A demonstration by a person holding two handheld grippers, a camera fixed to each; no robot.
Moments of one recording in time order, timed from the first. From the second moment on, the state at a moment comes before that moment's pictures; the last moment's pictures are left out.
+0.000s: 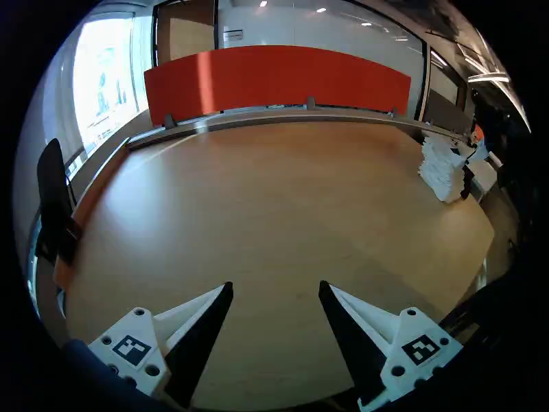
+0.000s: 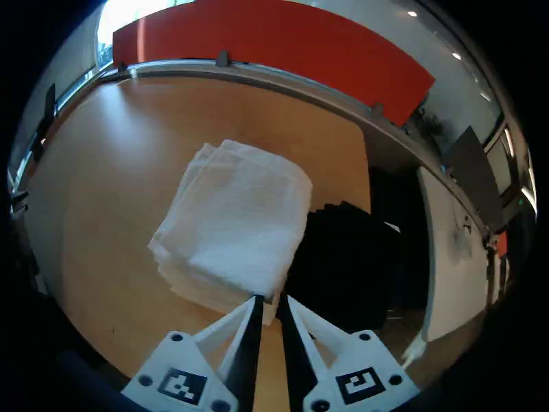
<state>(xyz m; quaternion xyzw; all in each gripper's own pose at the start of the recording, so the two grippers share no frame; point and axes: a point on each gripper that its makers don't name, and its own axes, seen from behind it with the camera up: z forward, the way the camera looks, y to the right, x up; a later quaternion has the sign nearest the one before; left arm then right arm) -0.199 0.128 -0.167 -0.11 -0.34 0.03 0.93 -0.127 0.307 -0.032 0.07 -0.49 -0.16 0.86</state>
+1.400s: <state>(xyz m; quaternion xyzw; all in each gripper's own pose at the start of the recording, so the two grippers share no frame) -0.194 0.122 -0.173 -0.11 -0.34 0.02 0.93 -0.116 0.262 -0.015 0.07 -0.44 -0.11 0.89</state>
